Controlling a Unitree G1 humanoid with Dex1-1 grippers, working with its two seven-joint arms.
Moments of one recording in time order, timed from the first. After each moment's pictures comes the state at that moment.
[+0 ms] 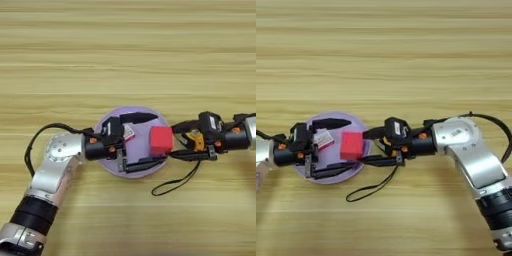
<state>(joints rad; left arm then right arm) -0.20 0.31 -0.23 0.16 -0.36 -0.21 -1.20 -0.29 -0.57 0.25 -0.16 0.27 0.15 1.25</state>
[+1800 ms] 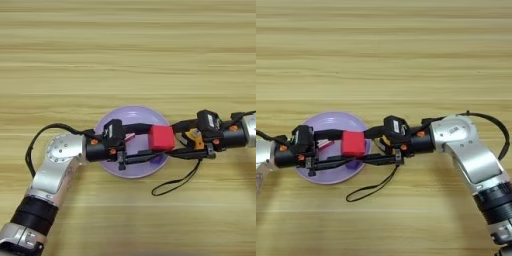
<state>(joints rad) -0.20 0.30 -0.24 0.17 -0.34 -0.21 -1.21 -0.32 -0.58 0.27 -0.08 0.28 0.12 1.25</state>
